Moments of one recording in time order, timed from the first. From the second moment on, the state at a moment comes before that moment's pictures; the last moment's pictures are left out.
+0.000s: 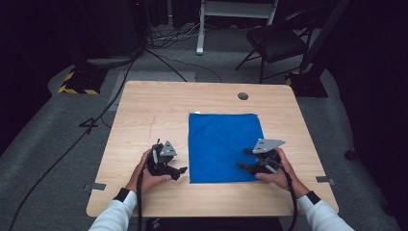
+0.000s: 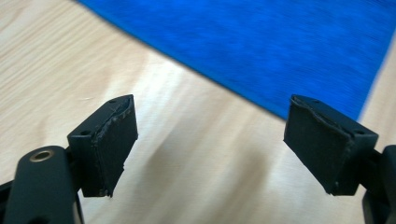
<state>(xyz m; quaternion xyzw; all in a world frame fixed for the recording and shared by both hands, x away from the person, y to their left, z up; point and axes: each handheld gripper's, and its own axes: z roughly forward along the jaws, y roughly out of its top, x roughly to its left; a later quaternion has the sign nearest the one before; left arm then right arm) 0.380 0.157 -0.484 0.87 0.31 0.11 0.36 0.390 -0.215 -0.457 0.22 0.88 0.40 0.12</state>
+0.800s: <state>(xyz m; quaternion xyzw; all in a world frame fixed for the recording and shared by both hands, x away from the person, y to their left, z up) 0.464 0.145 -0.480 0.85 0.36 0.13 0.37 0.362 -0.065 -0.496 0.09 0.92 0.38 0.06</state>
